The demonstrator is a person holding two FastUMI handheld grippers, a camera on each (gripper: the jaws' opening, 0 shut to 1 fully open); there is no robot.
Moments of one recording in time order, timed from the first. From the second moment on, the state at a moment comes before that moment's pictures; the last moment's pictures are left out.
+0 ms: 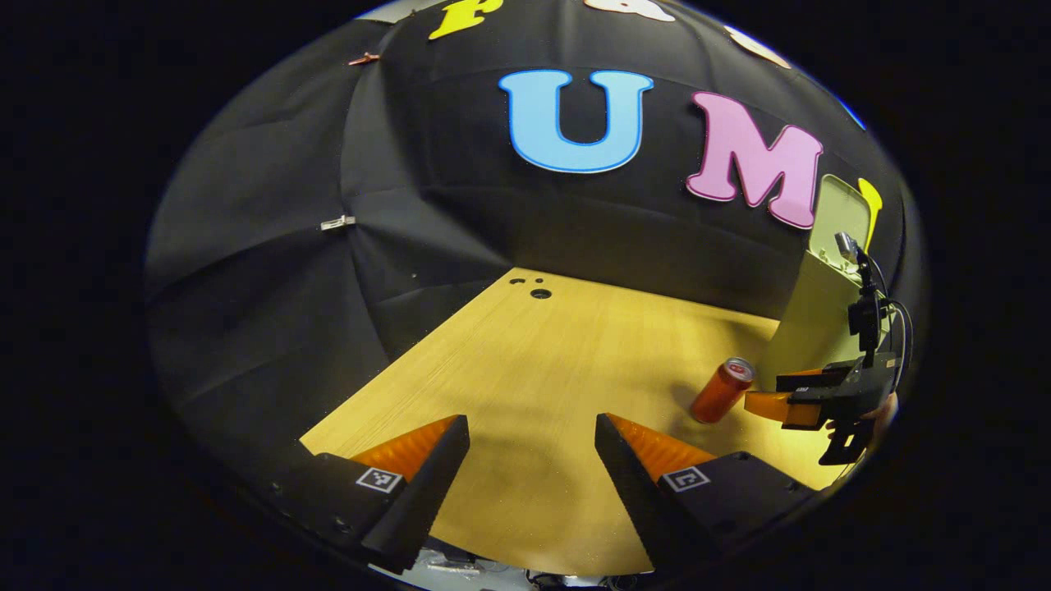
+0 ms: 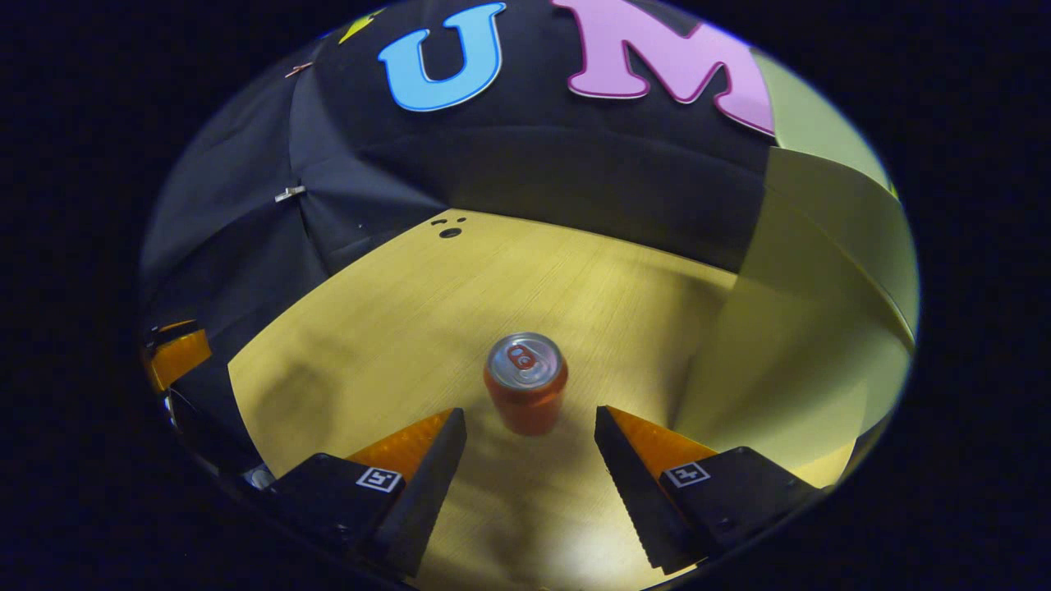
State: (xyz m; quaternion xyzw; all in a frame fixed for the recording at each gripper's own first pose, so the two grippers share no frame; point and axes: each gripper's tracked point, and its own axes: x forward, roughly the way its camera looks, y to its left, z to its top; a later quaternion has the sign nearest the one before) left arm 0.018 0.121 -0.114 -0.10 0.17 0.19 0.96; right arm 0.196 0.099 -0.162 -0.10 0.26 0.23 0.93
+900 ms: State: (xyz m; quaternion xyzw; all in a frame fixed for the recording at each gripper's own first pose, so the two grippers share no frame) left arm -0.011 0.162 -0.133 -0.12 0.18 0.25 0.94; right arm 0.255 0.117 -0.205 -0.12 0.30 0.18 0.93
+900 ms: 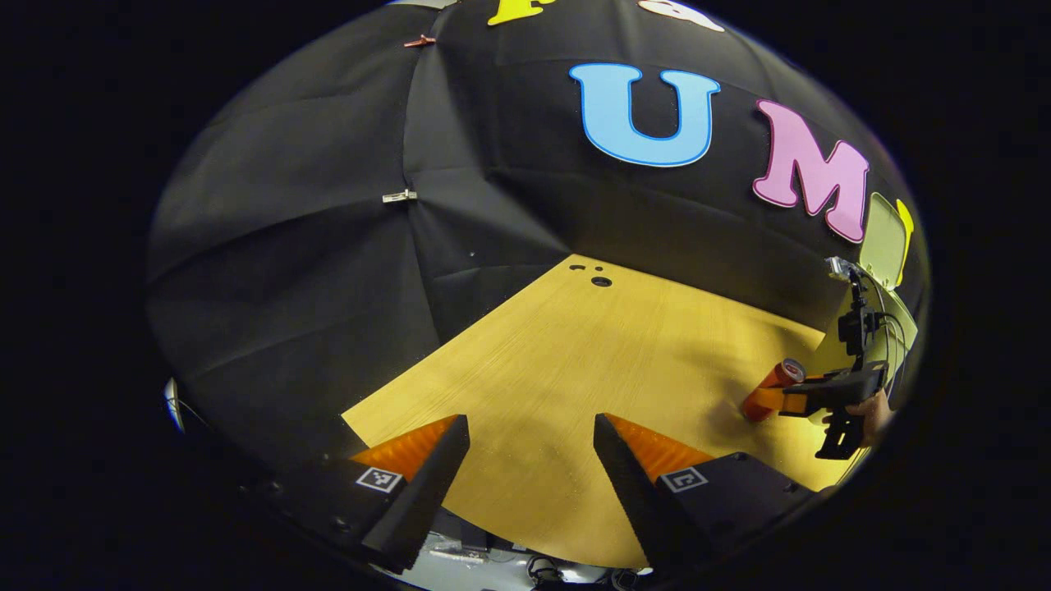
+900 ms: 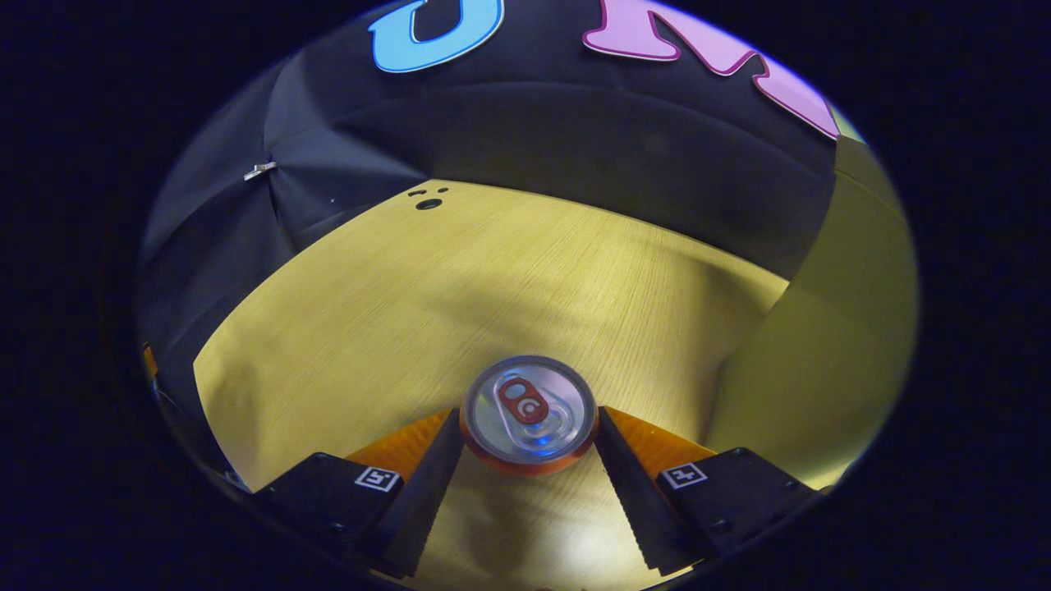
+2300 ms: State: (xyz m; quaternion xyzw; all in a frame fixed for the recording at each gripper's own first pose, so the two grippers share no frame) left arm 0.035 0.097 -0.148 -0.05 0.19 0.15 0.97; right arm 0.179 0.096 -0.048 -0.13 0.16 0.21 0.95
